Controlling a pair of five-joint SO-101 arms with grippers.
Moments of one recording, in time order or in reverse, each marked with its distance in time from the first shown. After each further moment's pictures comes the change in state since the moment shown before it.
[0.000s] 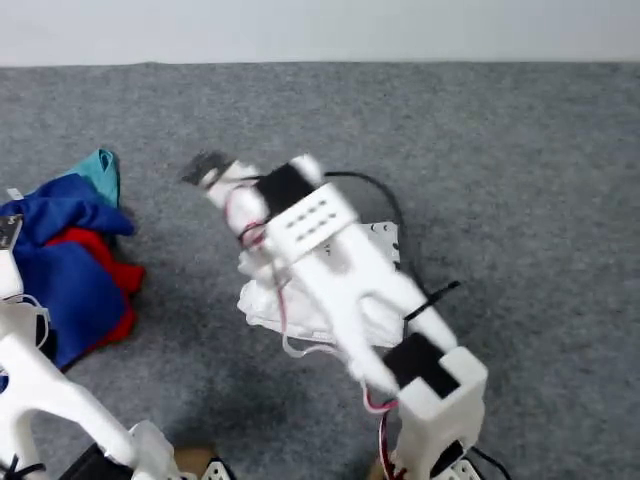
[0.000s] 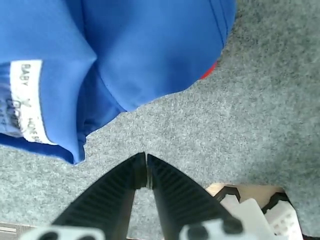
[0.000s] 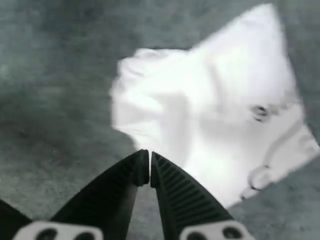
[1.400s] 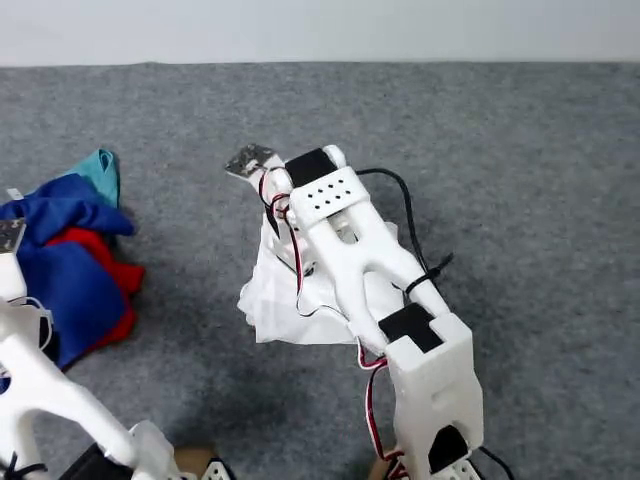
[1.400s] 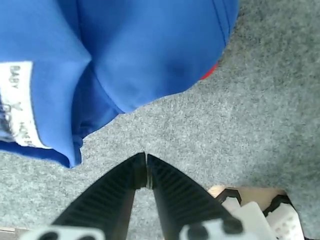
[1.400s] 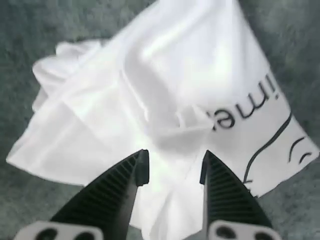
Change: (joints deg) left arm 0.0 0.0 2.5 -2.0 0.0; right arm 6.1 12.6 -0.6 -6.7 2.2
